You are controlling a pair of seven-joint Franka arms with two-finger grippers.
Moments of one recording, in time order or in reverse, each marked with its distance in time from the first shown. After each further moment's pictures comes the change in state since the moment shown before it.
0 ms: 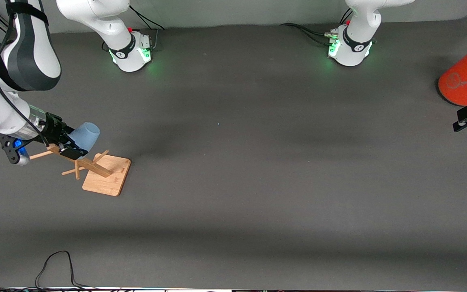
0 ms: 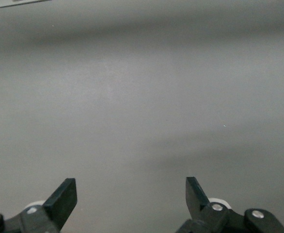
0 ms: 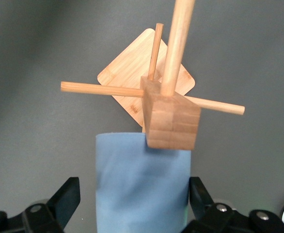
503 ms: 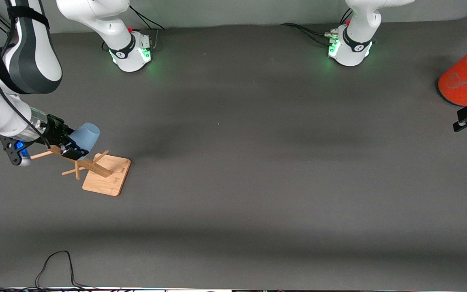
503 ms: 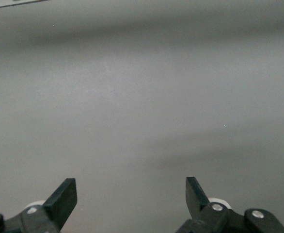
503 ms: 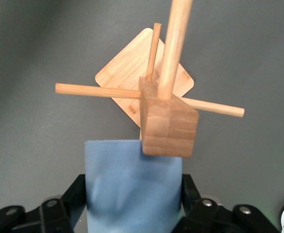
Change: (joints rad) left arm 0.000 0.001 0.001 0.000 0.000 0.000 0.000; right arm -0.001 0.005 -0.002 0.000 0.000 0.000 -0.004
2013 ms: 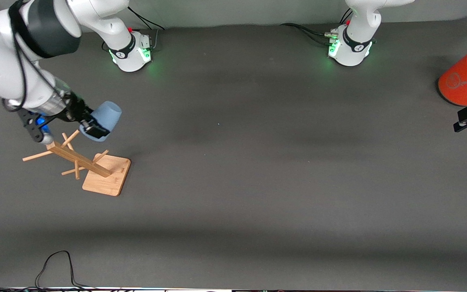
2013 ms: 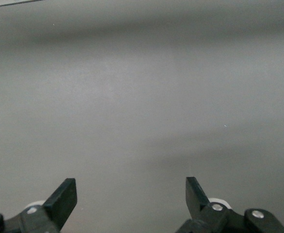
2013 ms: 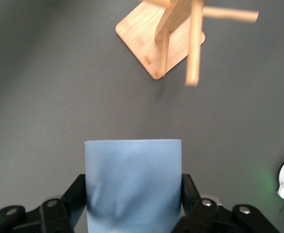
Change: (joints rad) left arm 0.002 0.002 0.001 0.000 0.000 0.000 0.000; right arm 0.209 -0.103 0.014 0.039 0.007 -0.124 0.203
